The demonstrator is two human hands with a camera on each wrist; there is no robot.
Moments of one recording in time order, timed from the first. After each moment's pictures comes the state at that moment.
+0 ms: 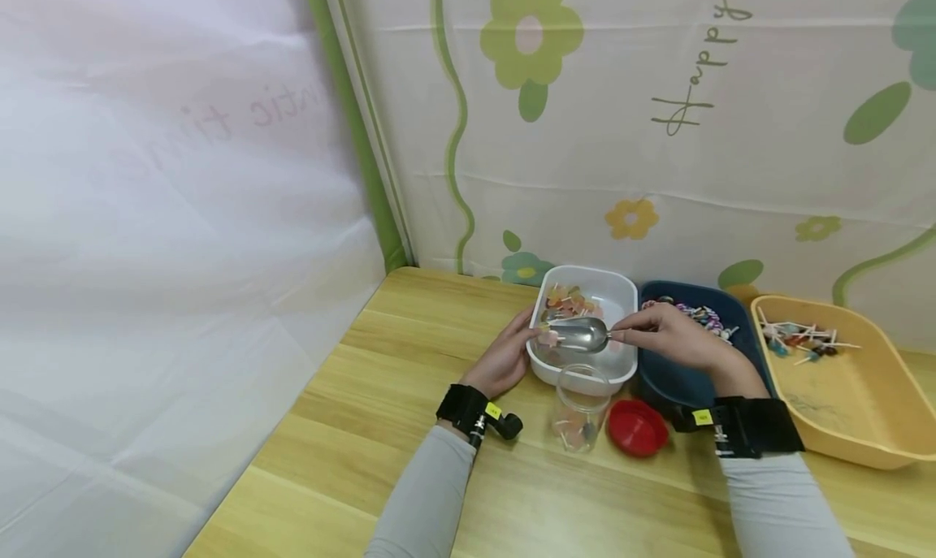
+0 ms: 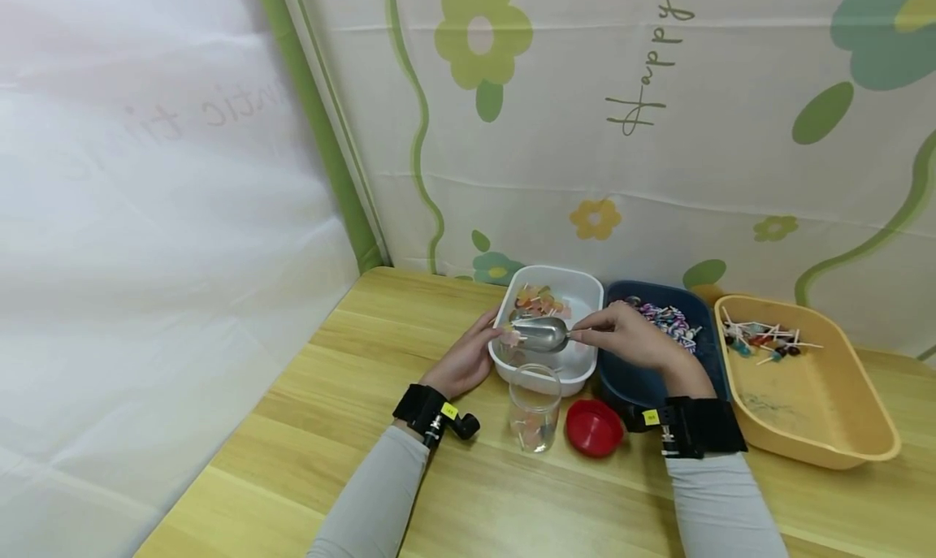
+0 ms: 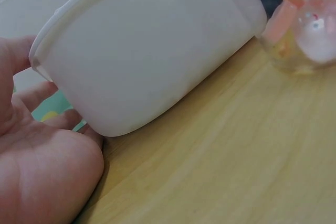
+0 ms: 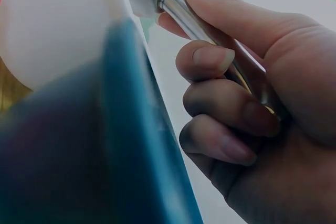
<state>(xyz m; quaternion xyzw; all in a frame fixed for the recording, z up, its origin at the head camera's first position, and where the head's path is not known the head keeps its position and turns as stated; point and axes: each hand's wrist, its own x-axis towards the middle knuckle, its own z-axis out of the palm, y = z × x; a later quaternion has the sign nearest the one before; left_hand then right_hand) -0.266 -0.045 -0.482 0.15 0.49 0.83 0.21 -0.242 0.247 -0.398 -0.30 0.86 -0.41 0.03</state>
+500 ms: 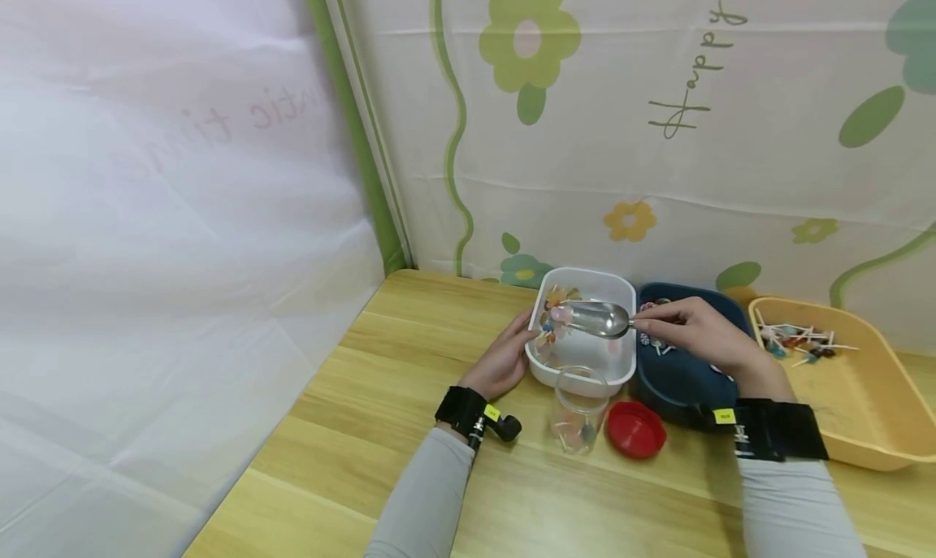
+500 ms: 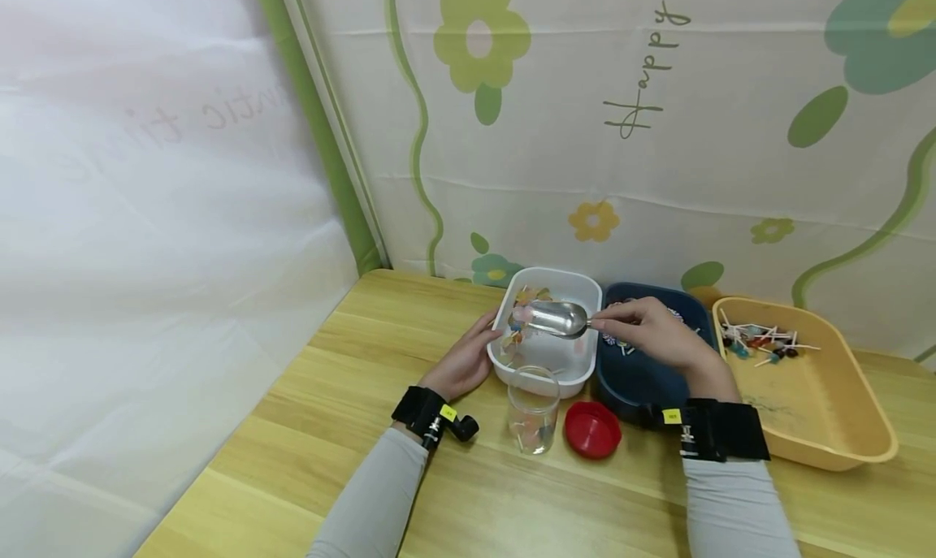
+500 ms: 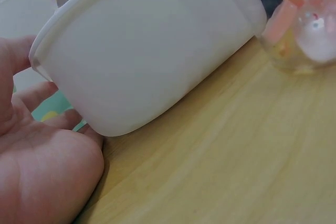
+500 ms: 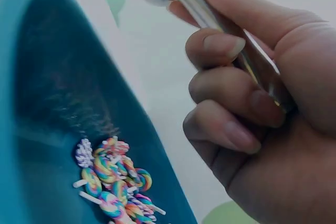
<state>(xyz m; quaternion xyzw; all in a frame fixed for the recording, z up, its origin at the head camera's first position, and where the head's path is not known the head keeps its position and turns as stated) -0.265 -0.046 -0.481 0.13 0.48 0.84 0.22 -0.231 0.276 -0.383 -0.23 0.88 -0.42 0.01</state>
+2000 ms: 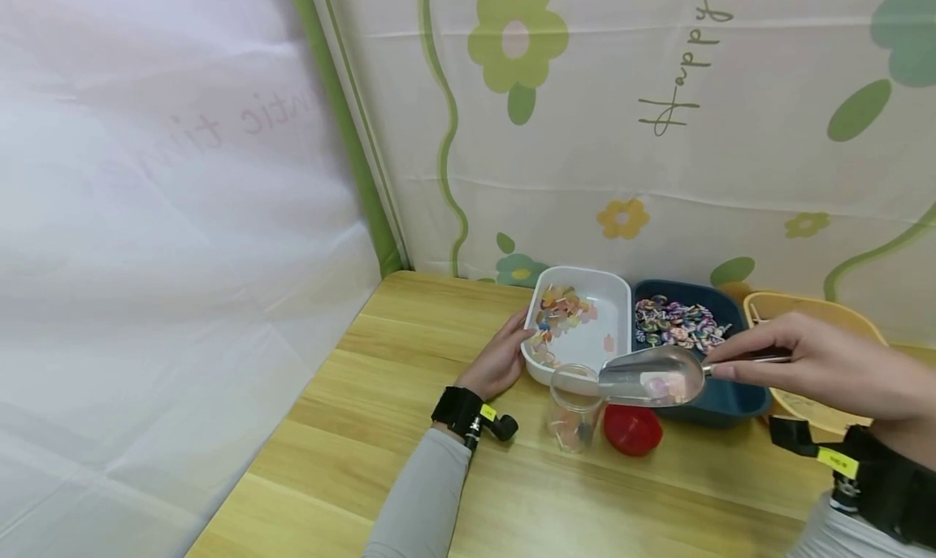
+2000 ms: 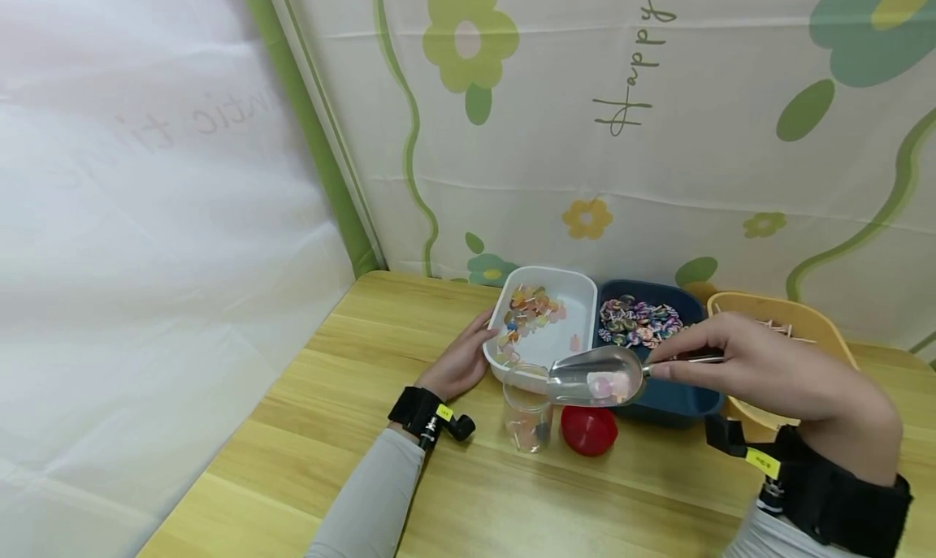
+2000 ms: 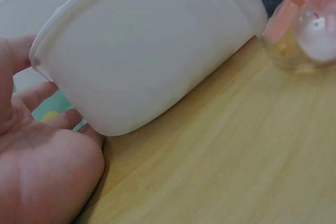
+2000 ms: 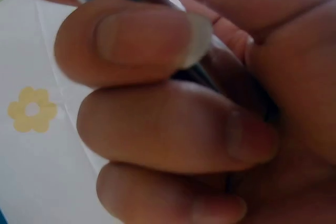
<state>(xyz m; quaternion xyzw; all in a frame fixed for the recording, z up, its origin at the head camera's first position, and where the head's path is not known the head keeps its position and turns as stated) -0.264 -0.044 -0.481 0.11 0.49 0.84 0.21 -0.133 0.312 -0.295 -0.27 0.92 -0.28 0.04</state>
